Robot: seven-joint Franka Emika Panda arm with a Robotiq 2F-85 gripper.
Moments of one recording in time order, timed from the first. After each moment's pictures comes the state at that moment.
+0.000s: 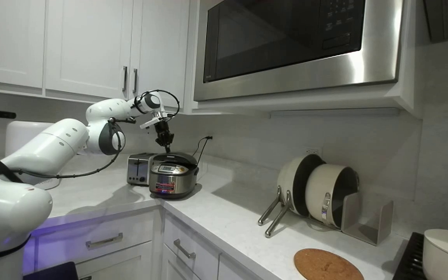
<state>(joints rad) 0.69 0.89 -0.12 -0.40 -0.30 1.27 0.16</state>
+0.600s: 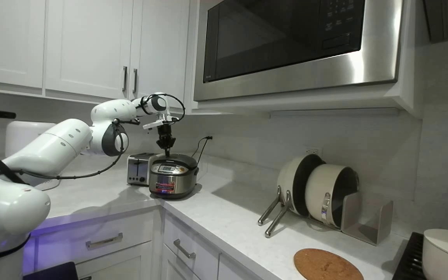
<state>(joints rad) 0.63 0.89 -0.06 -0.41 -0.20 1.25 0.16</state>
